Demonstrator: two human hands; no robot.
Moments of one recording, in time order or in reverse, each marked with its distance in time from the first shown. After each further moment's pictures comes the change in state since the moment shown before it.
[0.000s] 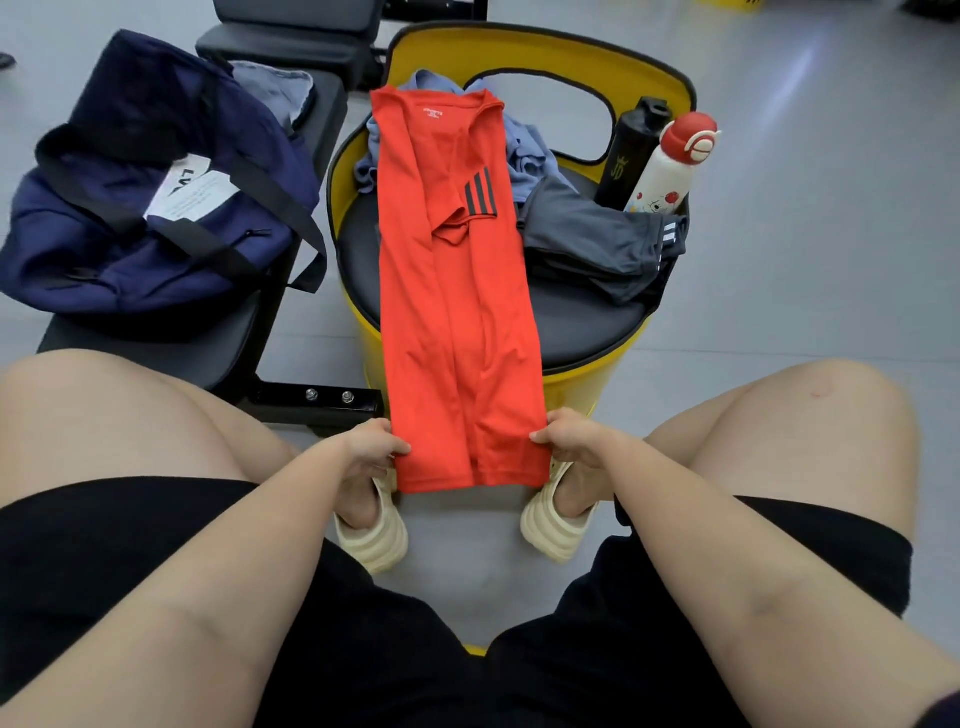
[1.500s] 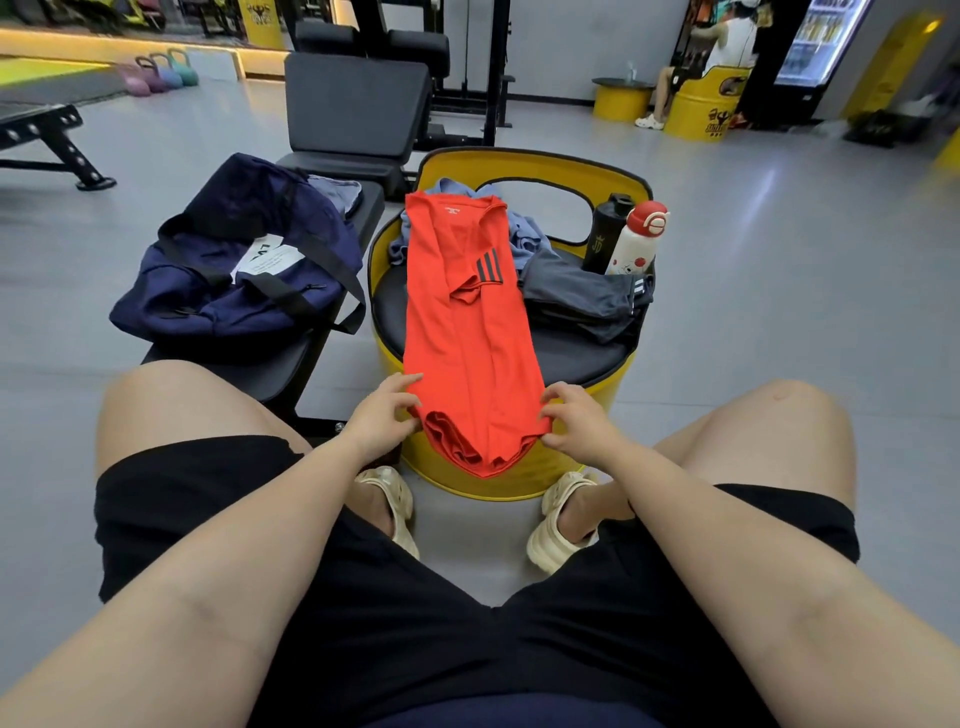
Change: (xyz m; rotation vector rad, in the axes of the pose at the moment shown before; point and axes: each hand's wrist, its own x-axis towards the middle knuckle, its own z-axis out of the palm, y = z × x) left_hand -0.083 0.004 -0.008 0.511 0.468 0.798; right_hand -0.083 0.006 -0.011 -0.783 0.441 -0.817
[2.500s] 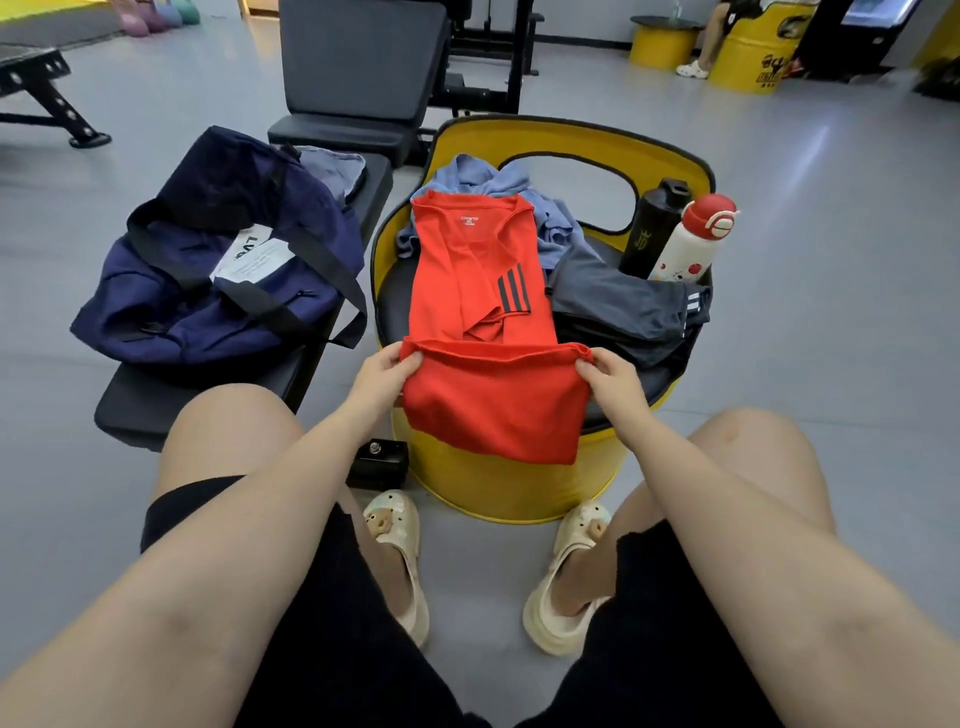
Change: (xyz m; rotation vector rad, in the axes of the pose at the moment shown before) left_hand 0.109 0.006 -0.027 -0.814 0.156 -0.380; right_hand 0.122 0.038 -0.017 0.865 0.303 0.444
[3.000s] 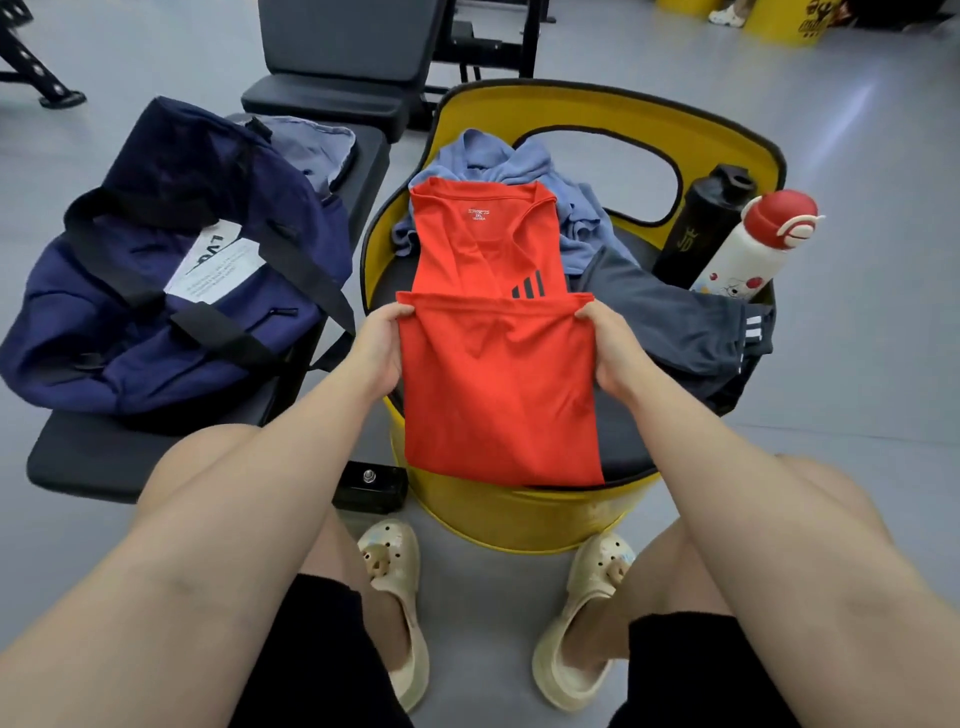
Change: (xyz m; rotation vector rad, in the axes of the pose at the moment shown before) left_hand 0.126 0.027 0.007 -0.438 -0.019 -0.220; right_hand 0.120 -0.045 0.043 0.435 -0.101 0.259
